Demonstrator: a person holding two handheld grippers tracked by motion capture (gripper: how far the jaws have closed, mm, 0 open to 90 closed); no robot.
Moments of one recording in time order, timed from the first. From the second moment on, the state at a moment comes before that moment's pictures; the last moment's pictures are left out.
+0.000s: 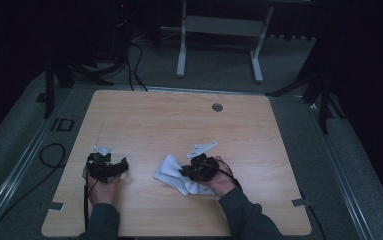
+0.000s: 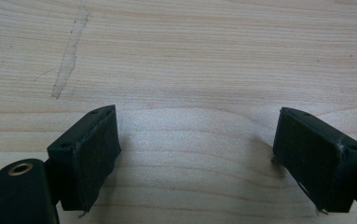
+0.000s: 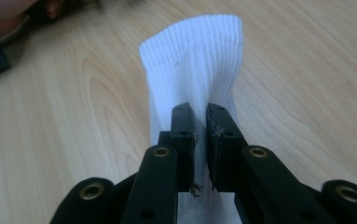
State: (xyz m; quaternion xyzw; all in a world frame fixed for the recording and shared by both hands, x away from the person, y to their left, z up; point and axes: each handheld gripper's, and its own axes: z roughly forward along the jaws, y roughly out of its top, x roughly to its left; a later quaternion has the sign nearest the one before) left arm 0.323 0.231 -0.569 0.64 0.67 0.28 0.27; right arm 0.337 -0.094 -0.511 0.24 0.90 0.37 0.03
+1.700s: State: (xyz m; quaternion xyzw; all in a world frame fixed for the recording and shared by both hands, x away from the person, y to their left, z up) left arm 0.299 0.168 -0.543 0.73 0.55 0.23 0.34; right arm 0.342 -0.066 -0.543 0.30 0.89 0.33 0.04
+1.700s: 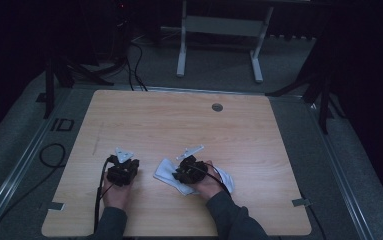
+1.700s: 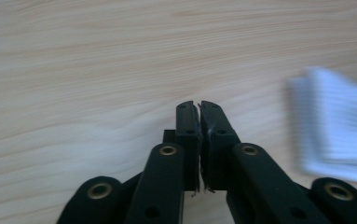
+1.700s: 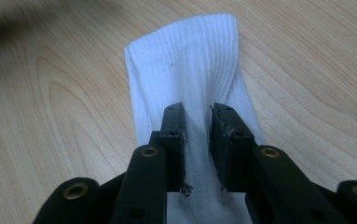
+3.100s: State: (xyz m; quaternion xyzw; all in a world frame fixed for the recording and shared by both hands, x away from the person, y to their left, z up) left arm 0.299 0.110 -0.554 0.79 0.48 0.18 0.33; right arm 0.337 -0.147 -0.503 0.34 0.87 0.34 0.09
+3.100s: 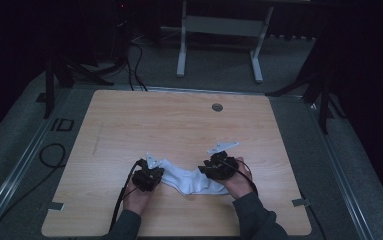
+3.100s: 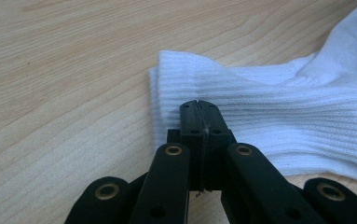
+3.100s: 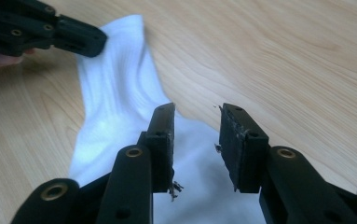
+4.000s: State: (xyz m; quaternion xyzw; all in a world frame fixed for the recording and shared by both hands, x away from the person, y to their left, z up) left arm 0.296 0.108 -0.554 0.79 0.48 0.19 0.32; right arm 0.314 -0.208 -0.538 0.43 0.85 0.27 0.10
